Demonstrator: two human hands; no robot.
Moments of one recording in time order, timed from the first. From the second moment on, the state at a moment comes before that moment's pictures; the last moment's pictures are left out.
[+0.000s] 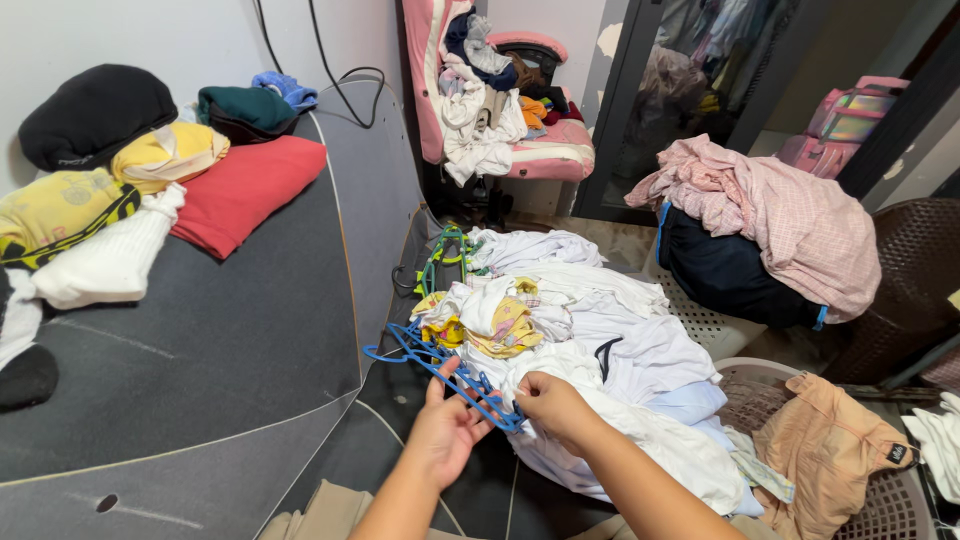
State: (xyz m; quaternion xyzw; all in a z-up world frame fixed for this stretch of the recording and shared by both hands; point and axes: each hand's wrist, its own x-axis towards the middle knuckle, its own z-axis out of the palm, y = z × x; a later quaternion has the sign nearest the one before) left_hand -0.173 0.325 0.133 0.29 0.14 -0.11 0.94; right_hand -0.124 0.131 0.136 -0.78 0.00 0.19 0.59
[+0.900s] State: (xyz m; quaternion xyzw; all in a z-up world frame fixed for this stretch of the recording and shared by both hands) left_hand -0.174 0.296 0.095 0.41 0.19 -0.14 0.88; right_hand -0.125 0.124 0.130 -0.86 -0.13 -0.07 0.50
